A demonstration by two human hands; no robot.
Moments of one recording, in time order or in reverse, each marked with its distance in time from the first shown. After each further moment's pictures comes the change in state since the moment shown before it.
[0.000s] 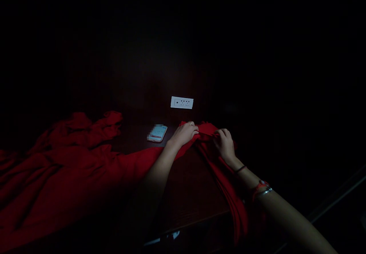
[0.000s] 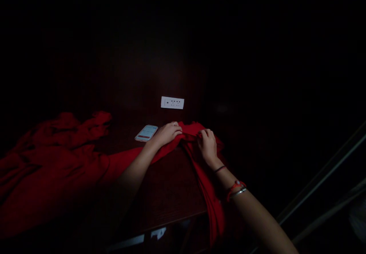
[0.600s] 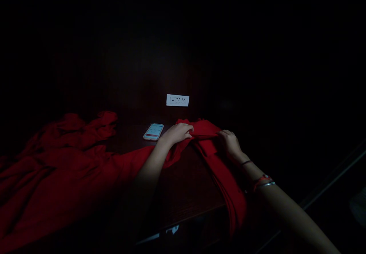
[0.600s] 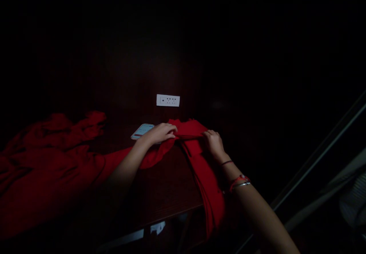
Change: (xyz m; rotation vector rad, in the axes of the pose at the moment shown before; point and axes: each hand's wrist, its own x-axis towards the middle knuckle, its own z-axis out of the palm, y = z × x) left_hand -0.006 -0.006 -0.010 0.006 -0.167 0.120; right_hand -0.005 0.049 -0.008 -0.155 -0.253 -0.078
